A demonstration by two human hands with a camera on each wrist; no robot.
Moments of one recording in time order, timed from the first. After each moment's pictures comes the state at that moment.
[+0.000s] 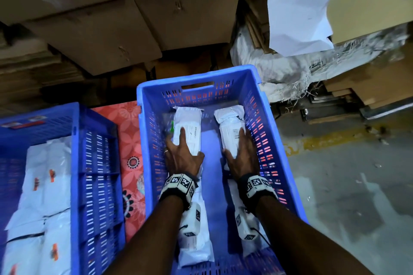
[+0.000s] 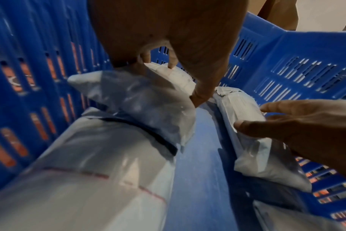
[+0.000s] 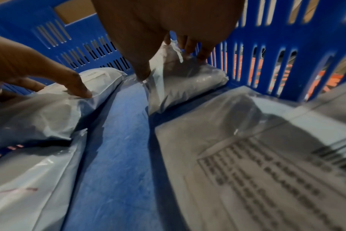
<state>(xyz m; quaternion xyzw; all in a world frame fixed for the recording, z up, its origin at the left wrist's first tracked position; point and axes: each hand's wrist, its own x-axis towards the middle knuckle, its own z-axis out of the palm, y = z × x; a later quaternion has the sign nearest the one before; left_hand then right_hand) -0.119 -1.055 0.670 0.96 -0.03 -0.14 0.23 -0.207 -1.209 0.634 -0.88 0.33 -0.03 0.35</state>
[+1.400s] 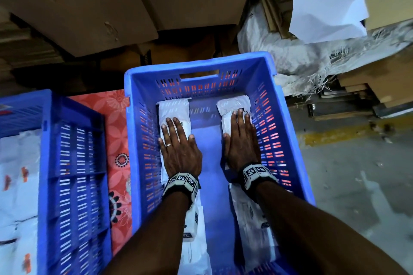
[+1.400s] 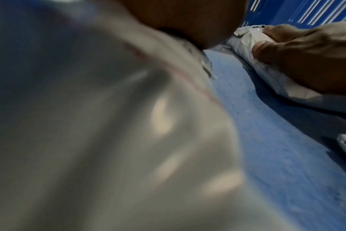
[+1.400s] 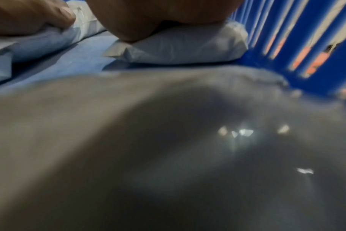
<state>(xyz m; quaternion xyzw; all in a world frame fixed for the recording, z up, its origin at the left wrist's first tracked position) -0.113 -1.069 0.600 0.99 -0.05 -0.02 0.11 -0.166 -1.225 0.594 -0.97 0.20 -0.02 0.15</state>
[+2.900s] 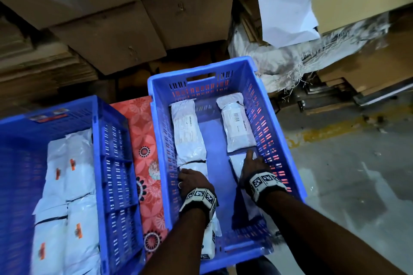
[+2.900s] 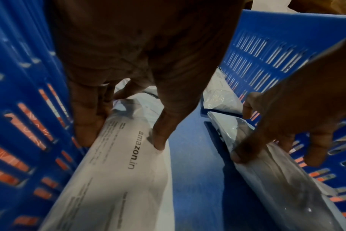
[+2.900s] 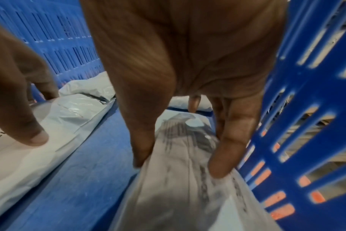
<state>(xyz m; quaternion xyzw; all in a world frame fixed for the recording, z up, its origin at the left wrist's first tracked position) -0.222 -1.035 0.703 0.93 0.05 -0.35 -0.07 -0.270 -1.177 0.684 -0.87 0.37 0.30 0.15</state>
